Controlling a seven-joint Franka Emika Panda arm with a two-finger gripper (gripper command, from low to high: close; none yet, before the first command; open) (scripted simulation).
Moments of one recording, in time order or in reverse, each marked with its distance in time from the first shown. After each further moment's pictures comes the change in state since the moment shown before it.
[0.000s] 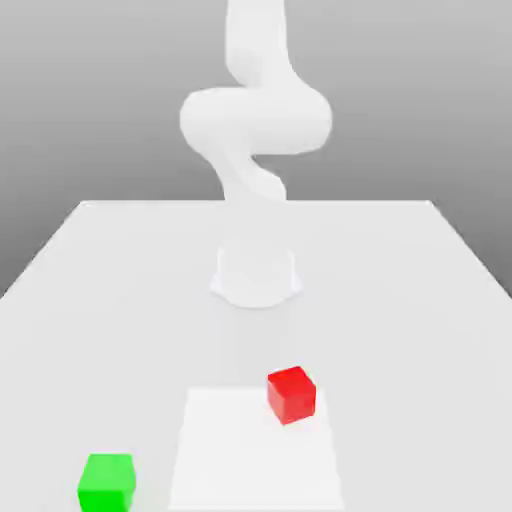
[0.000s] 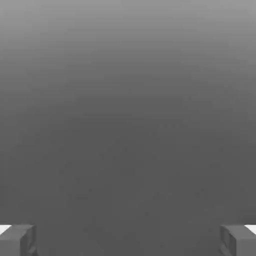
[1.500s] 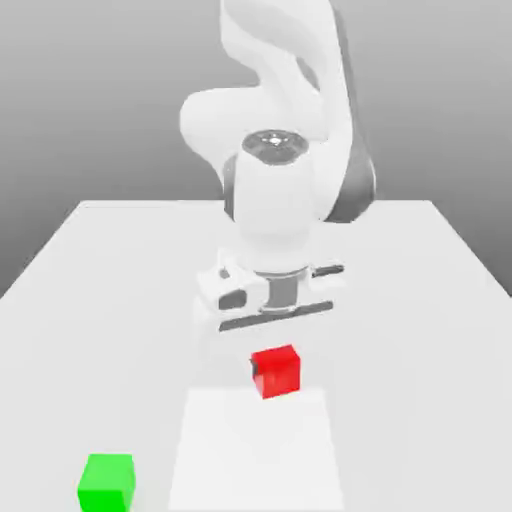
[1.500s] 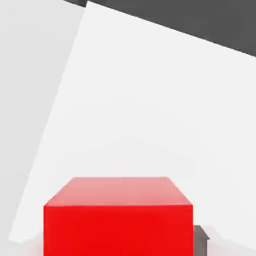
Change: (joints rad) arm 0.020 0.746 -0.074 -0.360 0.032 0.378 -0.287
